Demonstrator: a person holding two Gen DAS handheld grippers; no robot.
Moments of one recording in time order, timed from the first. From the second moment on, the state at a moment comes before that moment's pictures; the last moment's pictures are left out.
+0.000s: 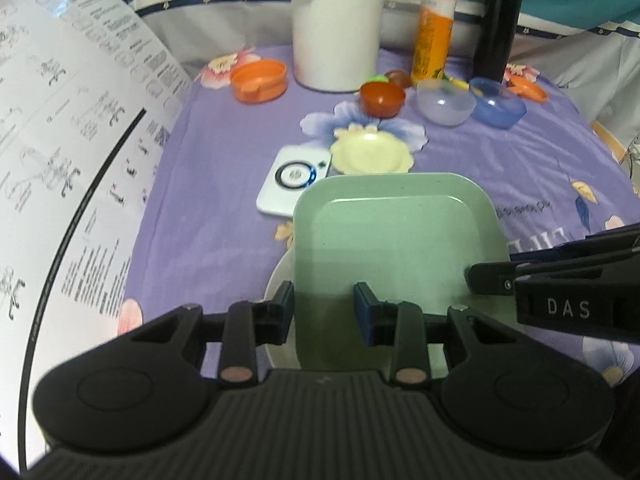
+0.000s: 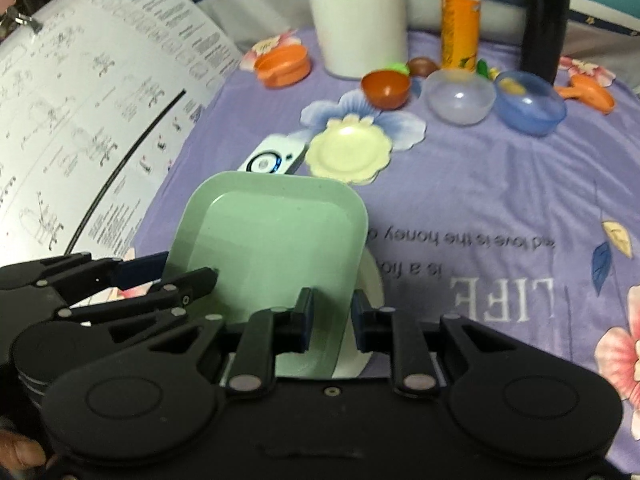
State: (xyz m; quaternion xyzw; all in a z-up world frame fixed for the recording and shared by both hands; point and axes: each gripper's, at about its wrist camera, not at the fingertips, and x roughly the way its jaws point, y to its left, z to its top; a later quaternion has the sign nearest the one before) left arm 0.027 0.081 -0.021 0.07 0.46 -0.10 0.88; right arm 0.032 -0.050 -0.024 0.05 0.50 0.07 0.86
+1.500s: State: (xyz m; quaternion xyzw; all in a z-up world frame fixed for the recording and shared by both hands) left arm 0.032 0.094 -0.028 0.05 0.41 -0.09 0.91; right arm 0.036 -0.077 -0.033 0.07 0.49 0.05 0.87
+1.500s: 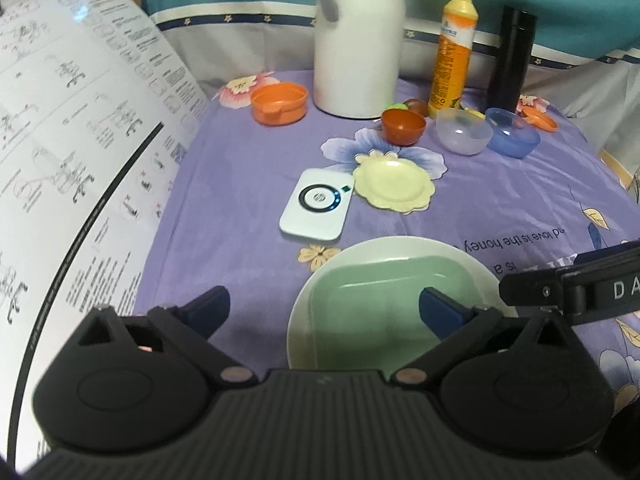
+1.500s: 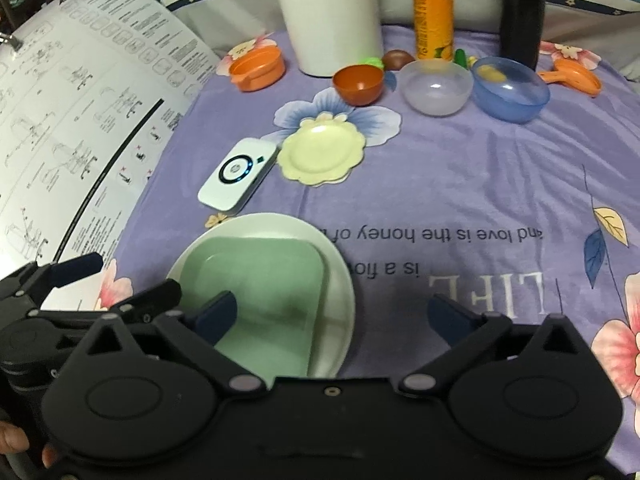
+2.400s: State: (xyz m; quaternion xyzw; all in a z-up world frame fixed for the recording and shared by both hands) left arm 0.125 0.066 -0.030 0.09 0.38 -0.12 0.91; right arm 0.108 -0.124 -0.044 0.11 0.47 0.01 0.87
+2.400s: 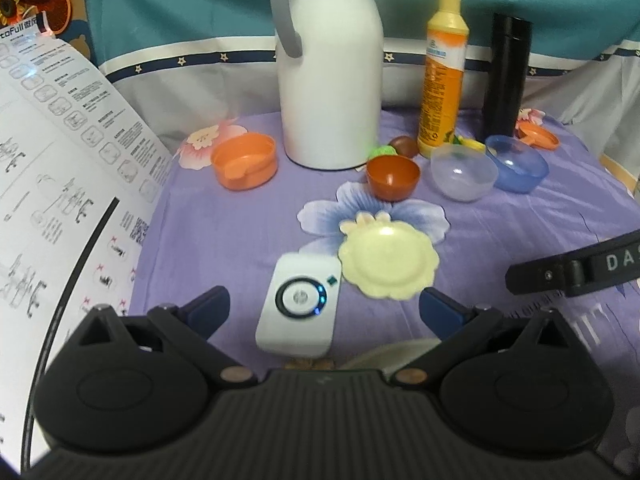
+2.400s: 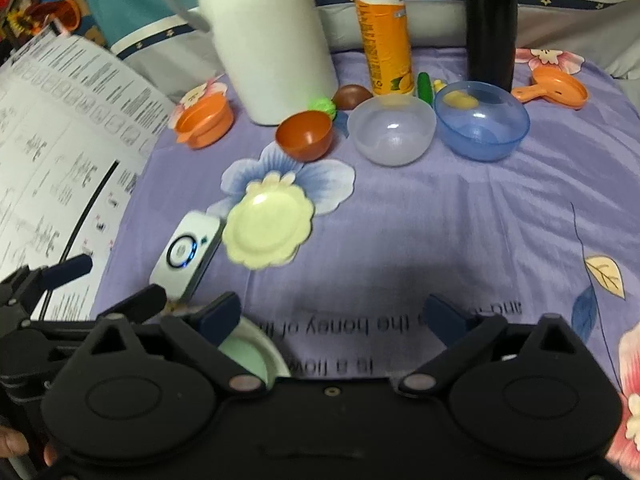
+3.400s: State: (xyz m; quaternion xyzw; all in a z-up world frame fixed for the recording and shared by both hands) left arm 0.218 0.034 -0.071 0.10 0.40 -0.18 0.89; right arm 0.215 -0.120 -0.106 0.14 0.50 0.05 0.85
